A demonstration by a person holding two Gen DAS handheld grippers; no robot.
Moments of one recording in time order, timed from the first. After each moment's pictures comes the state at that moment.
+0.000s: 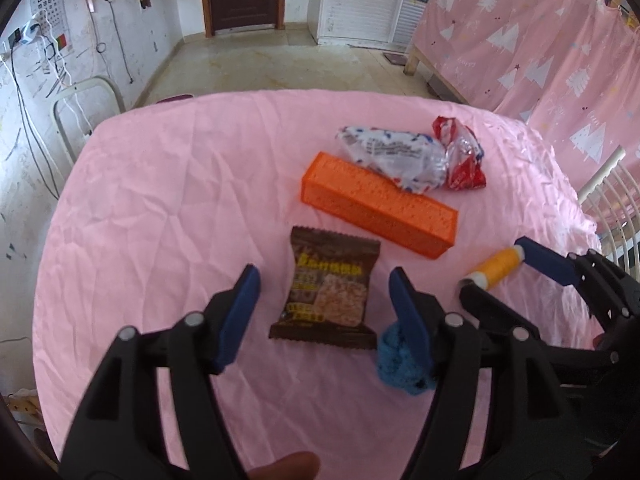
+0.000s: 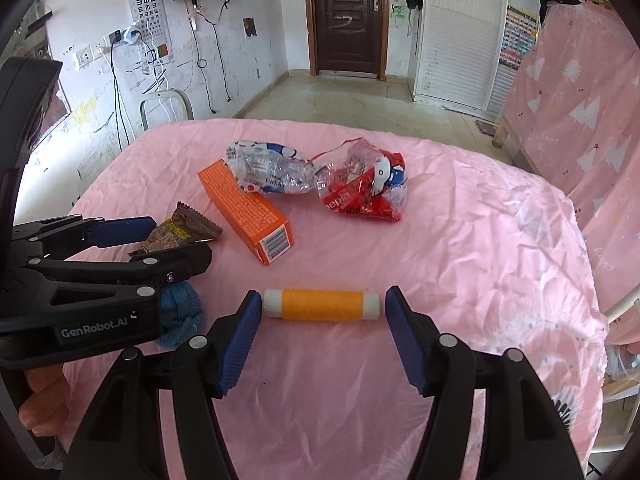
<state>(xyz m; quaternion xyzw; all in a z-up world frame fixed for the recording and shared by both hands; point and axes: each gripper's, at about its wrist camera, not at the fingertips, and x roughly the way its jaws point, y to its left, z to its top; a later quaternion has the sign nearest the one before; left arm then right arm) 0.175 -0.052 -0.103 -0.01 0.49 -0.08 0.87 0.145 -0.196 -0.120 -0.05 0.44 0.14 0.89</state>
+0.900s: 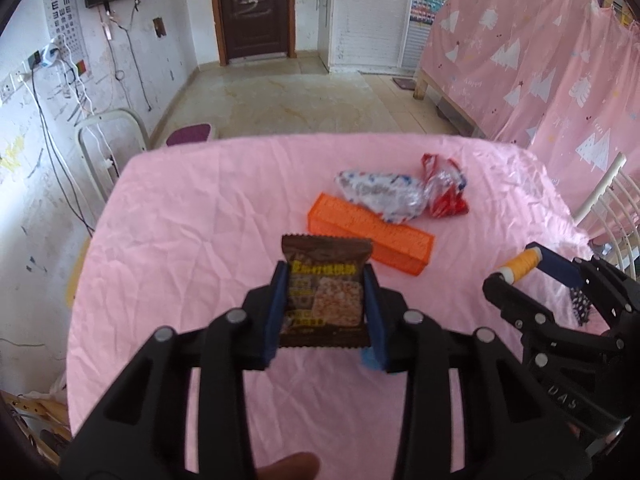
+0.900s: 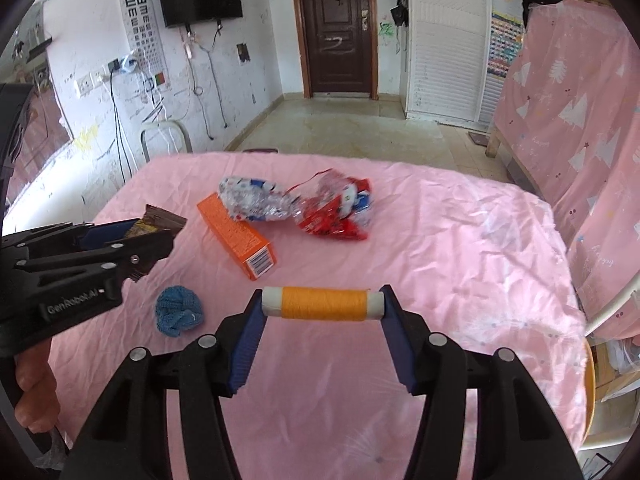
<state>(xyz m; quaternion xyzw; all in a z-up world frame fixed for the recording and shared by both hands) 0.151 -0.064 -0.062 0.01 0.44 -0.06 0.90 0.127 -0.232 -0.096 -0.02 0.40 0.13 0.91</state>
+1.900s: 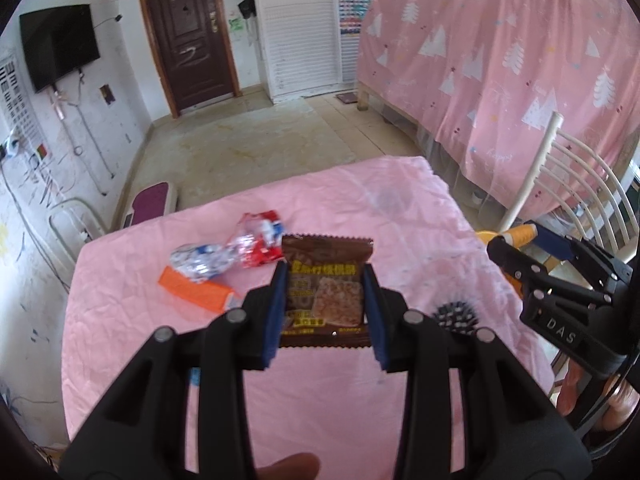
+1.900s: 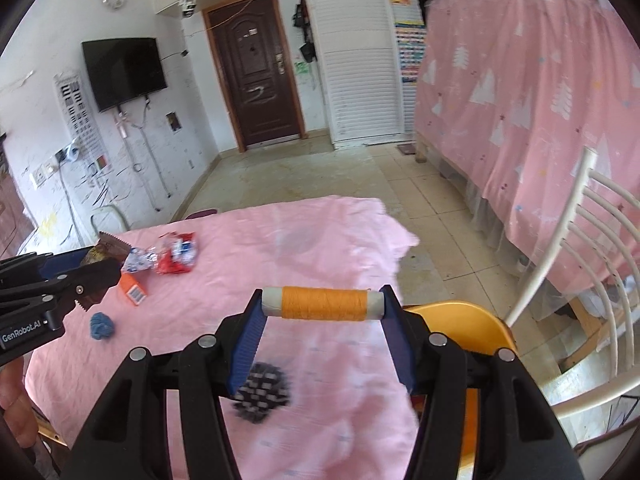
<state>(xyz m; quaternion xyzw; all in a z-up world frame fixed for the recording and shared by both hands) 0.123 -0.226 -0.013 0.09 0.39 -0.14 0.90 0.075 -0.415 -0.064 0.07 0.33 0.03 0.94</state>
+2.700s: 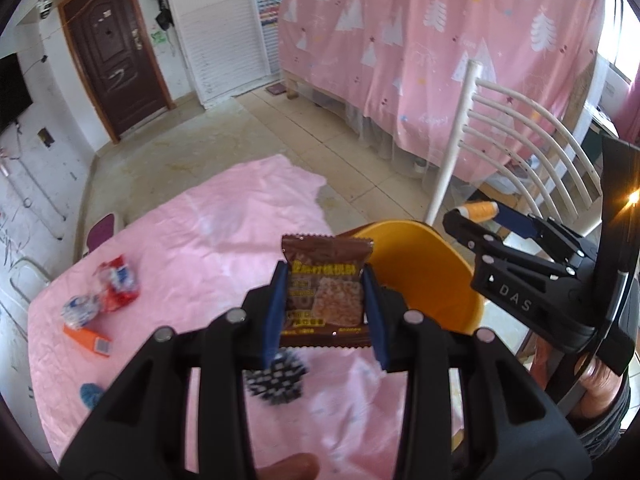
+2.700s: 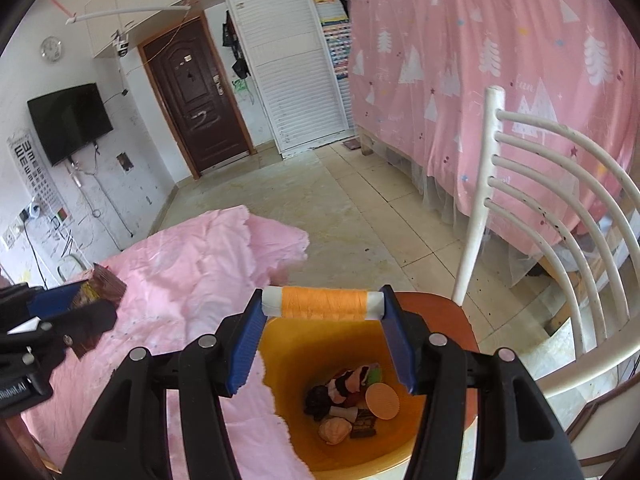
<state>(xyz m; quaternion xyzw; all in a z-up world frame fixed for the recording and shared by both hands) 0.110 -0.380 -0.032 0.16 0.41 -0.23 0.87 0.053 -0.552 -0.096 0.15 0.32 -0.05 0.93</state>
